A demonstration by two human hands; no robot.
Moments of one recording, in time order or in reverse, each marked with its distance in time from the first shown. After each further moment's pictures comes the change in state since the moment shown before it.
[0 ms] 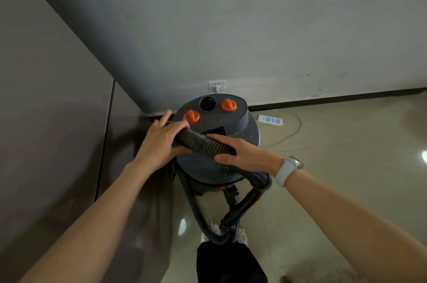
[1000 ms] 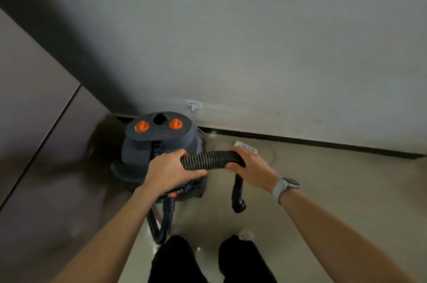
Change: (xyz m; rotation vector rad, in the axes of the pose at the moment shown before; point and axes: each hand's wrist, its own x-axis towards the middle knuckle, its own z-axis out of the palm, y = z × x) left_hand 0.051 0.298 0.037 0.023 0.038 -0.459; right_hand -0.164 0.113 -0.200 -0.323 0.135 0.001
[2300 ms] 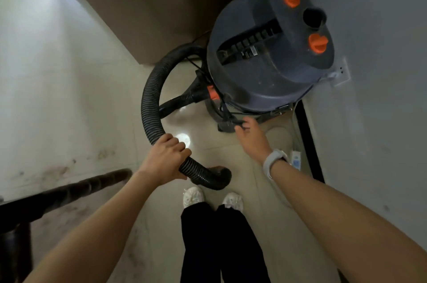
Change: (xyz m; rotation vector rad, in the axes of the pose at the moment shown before) left_hand -0.083 0.031 0.324 0.005 -0.019 -0.586; right_hand 0.136 0.117 0.186 -0.152 -0.710 -0.199
